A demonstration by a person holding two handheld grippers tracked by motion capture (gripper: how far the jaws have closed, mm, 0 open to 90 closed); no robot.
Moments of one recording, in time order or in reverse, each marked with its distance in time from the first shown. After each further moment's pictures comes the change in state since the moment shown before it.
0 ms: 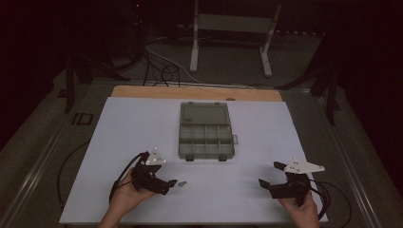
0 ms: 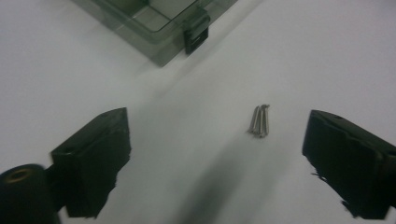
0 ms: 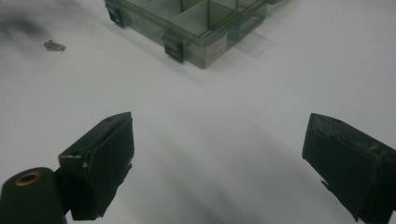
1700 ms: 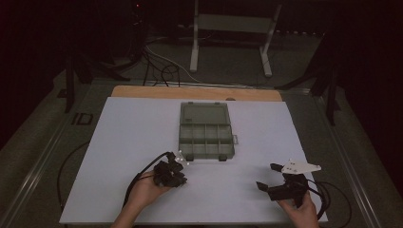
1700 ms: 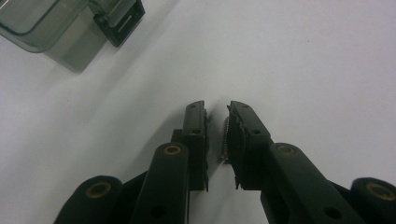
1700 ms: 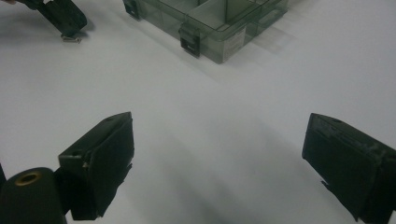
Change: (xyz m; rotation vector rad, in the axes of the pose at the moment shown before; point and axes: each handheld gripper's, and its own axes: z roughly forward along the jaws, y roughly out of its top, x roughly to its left) left arm -0.016 0.027 0.050 0.233 -0.095 0.101; right arm 0.004 0.001 0.003 0.031 0.053 -0.007
